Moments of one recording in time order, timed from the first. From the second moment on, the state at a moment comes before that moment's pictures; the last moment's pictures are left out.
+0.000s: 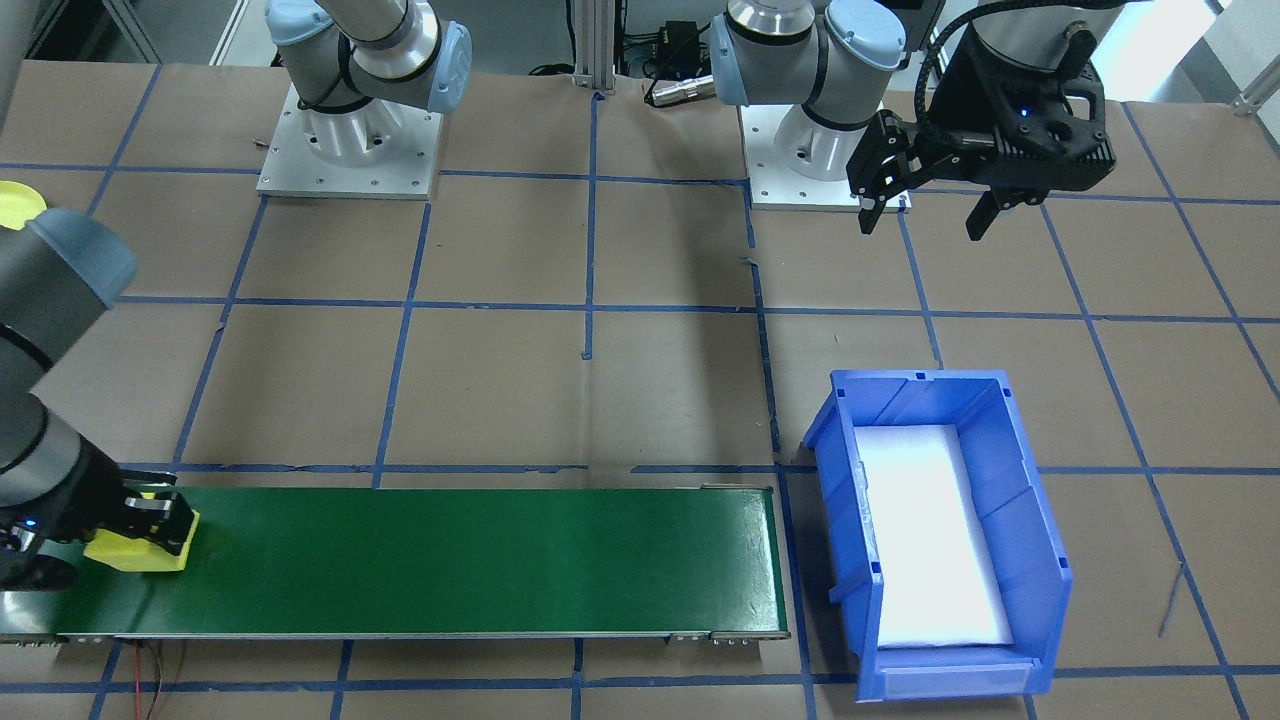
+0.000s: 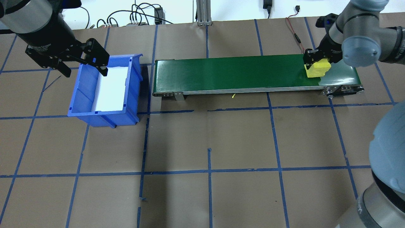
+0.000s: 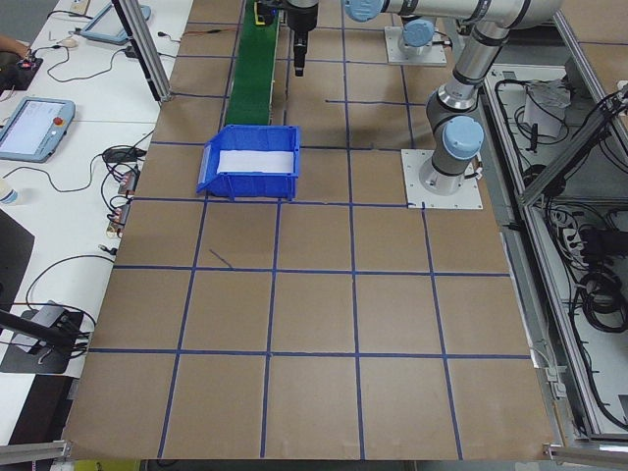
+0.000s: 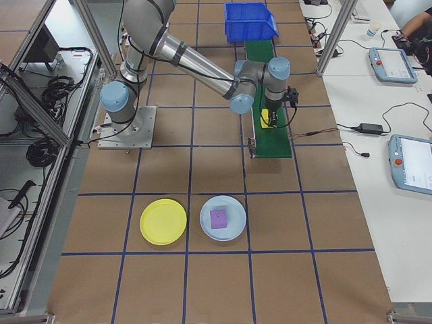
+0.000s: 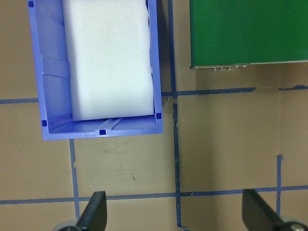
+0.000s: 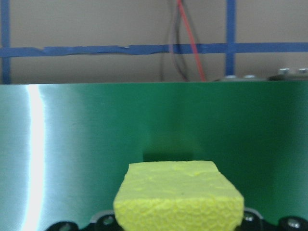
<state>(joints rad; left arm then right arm) -1.49 -1.51 -1.54 -1.62 1.56 0.11 1.25 -1.12 1.60 -2.15 -1.54 -0.32</state>
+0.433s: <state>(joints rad) -1.49 -1.51 -1.54 -1.62 1.56 0.11 0.96 -1.19 1.61 -2.03 -1.59 -0.65</state>
